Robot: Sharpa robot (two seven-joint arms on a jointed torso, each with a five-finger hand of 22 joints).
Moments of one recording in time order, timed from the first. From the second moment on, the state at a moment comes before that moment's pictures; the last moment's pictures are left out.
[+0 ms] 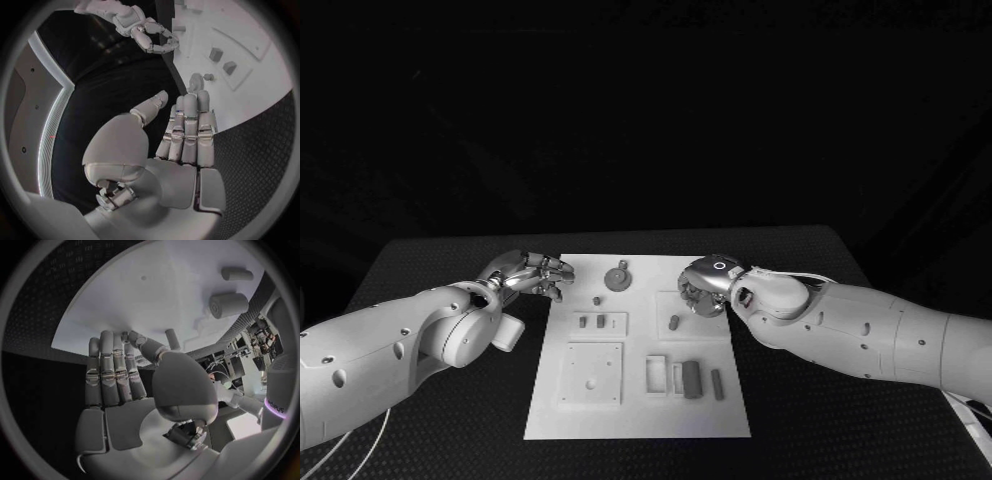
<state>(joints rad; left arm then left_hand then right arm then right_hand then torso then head) 1.24 -0.71 -0.10 1.24 -0.35 -0.21 0.13 1.11 -0.07 0.56 -0.29 0.06 0.88 0.18 0.28 0.47 1.18 0.10 0.07 0.32 1.03 0.00 1.07 0.34 0.02 1.10 -0.11 0.20 1.19 1.12 -0.74 -0.06 1.28 -1.85 -0.32 -0.10 1.24 -0.10 0.67 -0.29 0.09 1.03 0.10 0.37 0.50 1.27 0.07 0.22 0.17 1.19 0.00 0.51 0.82 0.25 0.90 0.14 0.50 1.22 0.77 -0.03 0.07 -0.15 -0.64</state>
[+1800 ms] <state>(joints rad) 1.23 -0.71 -0.10 1.22 -0.35 -0.21 0.13 1.11 -0.07 0.56 -0.29 0.06 0.87 0.17 0.28 0.47 1.17 0.11 0.07 0.32 1.03 0.00 1.06 0.35 0.01 1.10 -0.11 0.20 1.19 1.12 -0.77 -0.05 1.29 -1.81 -0.32 -0.09 1.26 -0.11 0.66 -0.29 0.09 1.05 0.09 0.37 0.51 1.29 0.06 0.21 0.20 1.22 -0.02 0.52 0.85 0.26 0.93 0.13 0.50 1.23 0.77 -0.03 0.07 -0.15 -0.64</state>
